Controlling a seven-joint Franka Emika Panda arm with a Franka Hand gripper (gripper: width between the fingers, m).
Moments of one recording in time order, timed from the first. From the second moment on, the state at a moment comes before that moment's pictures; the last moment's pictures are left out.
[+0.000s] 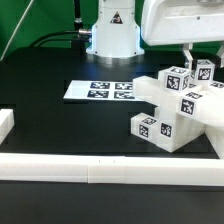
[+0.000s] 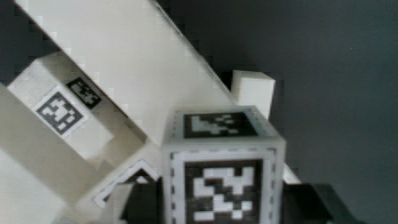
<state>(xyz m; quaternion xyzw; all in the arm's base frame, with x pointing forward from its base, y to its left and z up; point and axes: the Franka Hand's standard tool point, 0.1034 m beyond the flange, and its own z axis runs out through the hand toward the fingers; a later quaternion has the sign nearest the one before) 0.538 0.118 0.120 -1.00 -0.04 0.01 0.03</state>
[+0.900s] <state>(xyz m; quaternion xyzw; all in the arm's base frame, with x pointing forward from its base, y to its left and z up) 0.543 0.113 0.120 -0.97 0.23 -0.02 0.06</state>
